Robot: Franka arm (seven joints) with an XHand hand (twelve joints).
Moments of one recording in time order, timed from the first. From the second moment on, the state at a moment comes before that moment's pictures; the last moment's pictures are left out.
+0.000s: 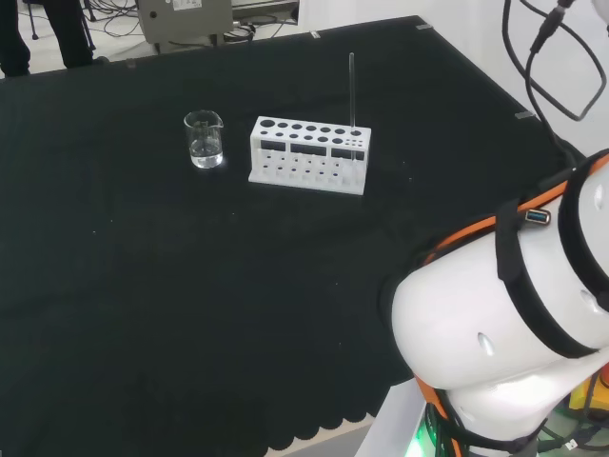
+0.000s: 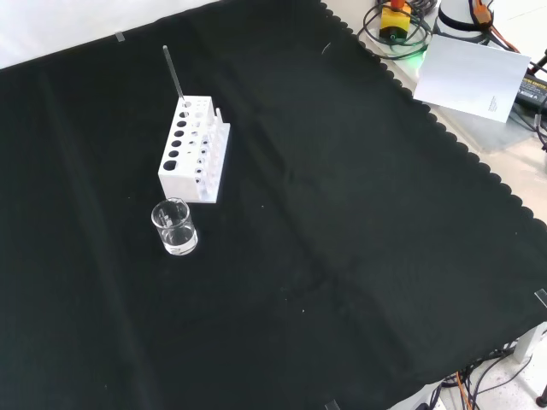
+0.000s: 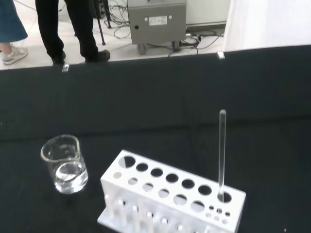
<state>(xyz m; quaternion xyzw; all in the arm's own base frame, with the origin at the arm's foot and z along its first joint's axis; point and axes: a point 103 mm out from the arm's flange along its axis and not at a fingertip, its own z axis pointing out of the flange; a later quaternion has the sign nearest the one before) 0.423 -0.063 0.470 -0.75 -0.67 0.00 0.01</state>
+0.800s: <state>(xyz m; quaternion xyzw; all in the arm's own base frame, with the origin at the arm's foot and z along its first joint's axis) 0.487 -0.093 0.441 -0.73 -0.68 -0.02 0.02</state>
